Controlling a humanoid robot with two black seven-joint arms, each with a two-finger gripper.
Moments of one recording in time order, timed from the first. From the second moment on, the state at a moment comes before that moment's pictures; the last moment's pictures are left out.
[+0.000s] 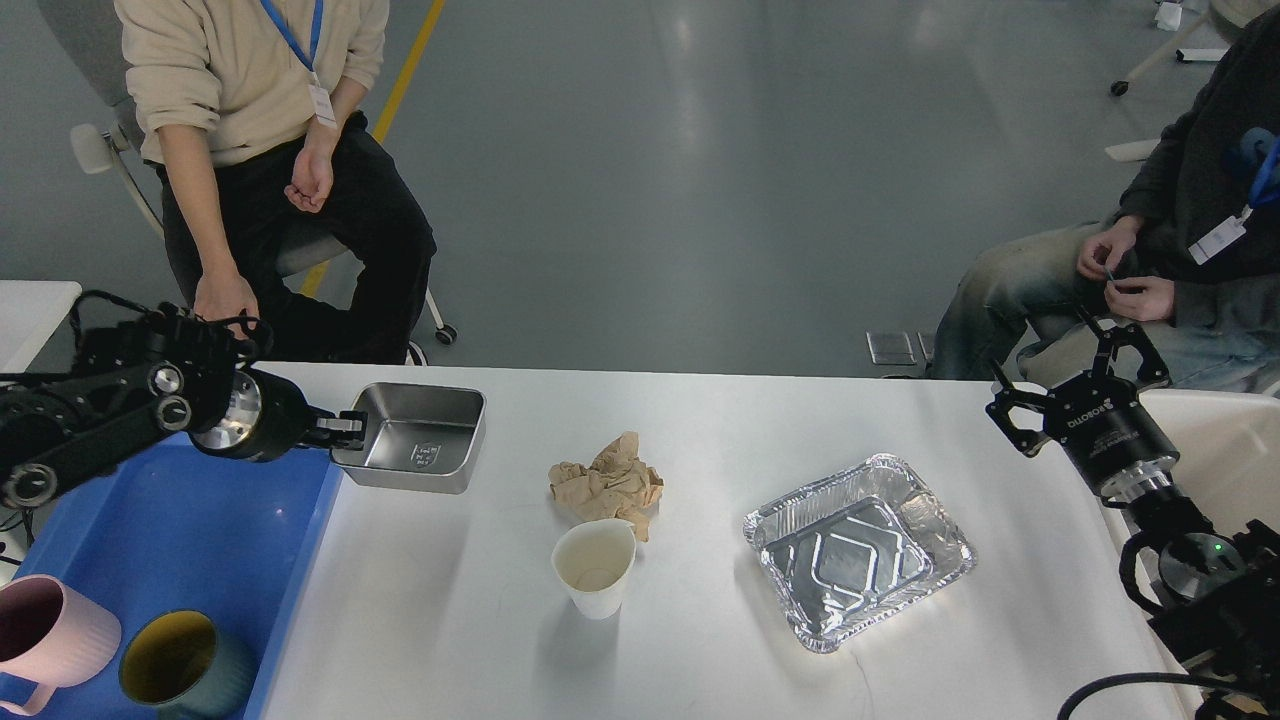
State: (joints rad) left arm -1.05 0.70 -0.14 -1.12 1.19 -0.67 0.15; right arm 0.61 -0.29 1.10 0.22 0.05 0.94 0.13
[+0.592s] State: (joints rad) left arm -1.27 1.09 -0.39 -1.27 1.13 -0.96 0.13; right arm 0.61 -0.27 1.10 0.22 0.04 0.94 0.12
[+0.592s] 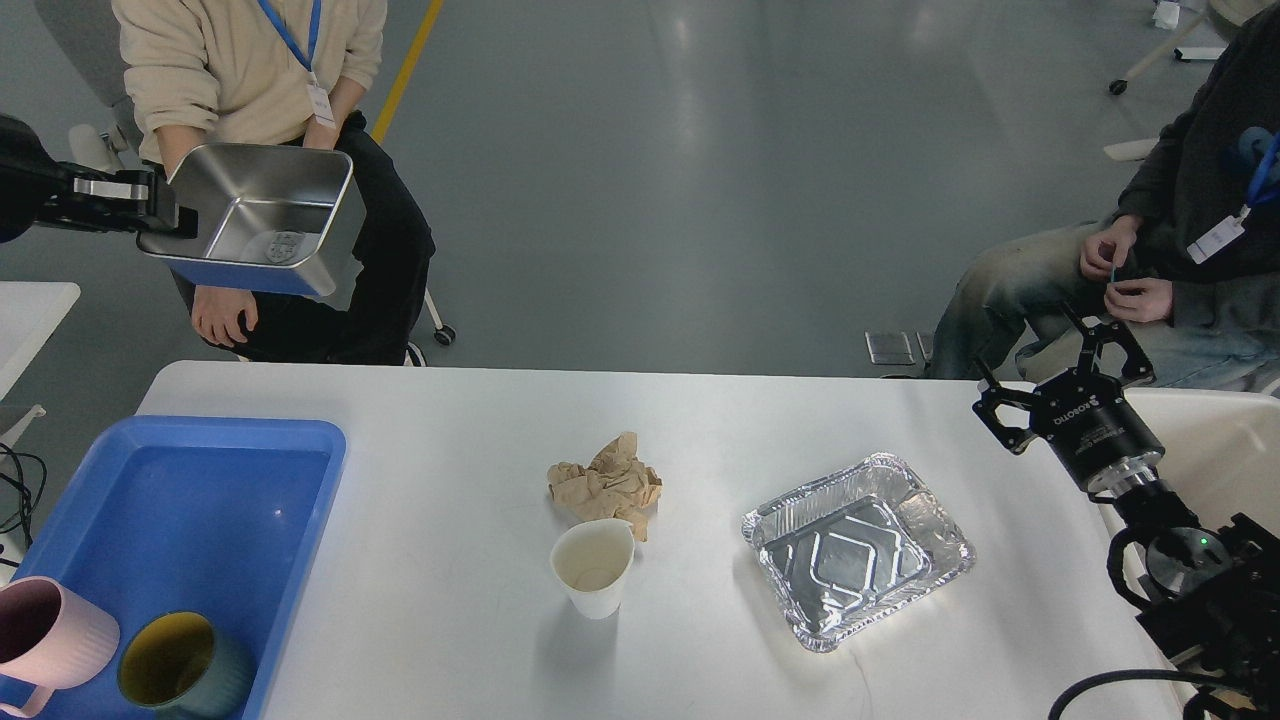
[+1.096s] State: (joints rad) left arm -0.86 0.83 -0.34 -0.50 1.35 -0.68 -0.26; right arm 0.61 -0.27 1.10 0.23 0.03 0.94 0.12
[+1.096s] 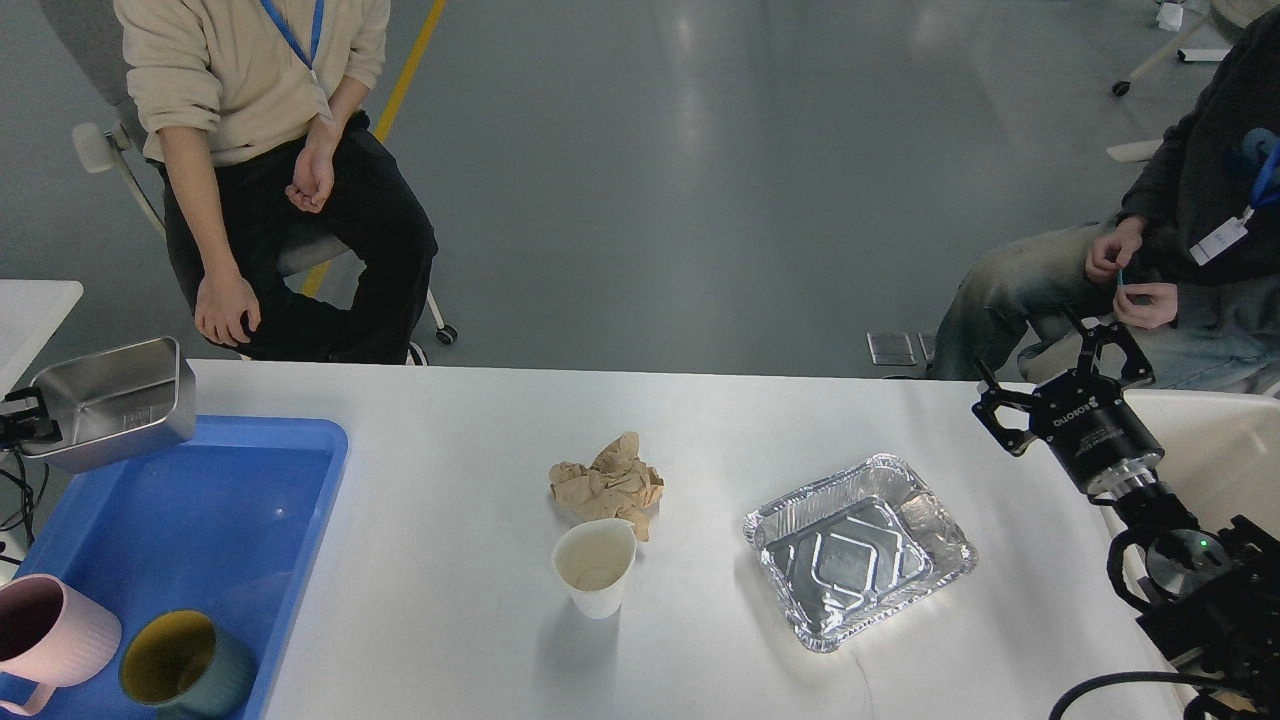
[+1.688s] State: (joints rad) left arm -0.78 0.53 -0.08 -0.20 1.23 -0.45 -0.32; right arm 0.60 -0.27 1.10 0.23 0.01 0.94 0.13
